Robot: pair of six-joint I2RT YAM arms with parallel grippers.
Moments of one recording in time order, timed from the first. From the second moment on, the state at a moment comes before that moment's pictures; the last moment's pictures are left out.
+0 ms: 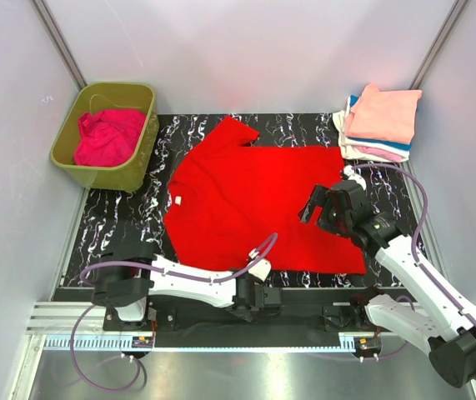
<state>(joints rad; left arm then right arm) -1.56 1.69 1.05 -0.92 -0.37 -1.08 0.48 0.93 0.84 -0.68 0.14 0.75</state>
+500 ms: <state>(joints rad) -1.56 1.68 1.05 -1.03 -0.46 -1.10 0.45 0.89 0.83 -0.92 0.29 0.93</state>
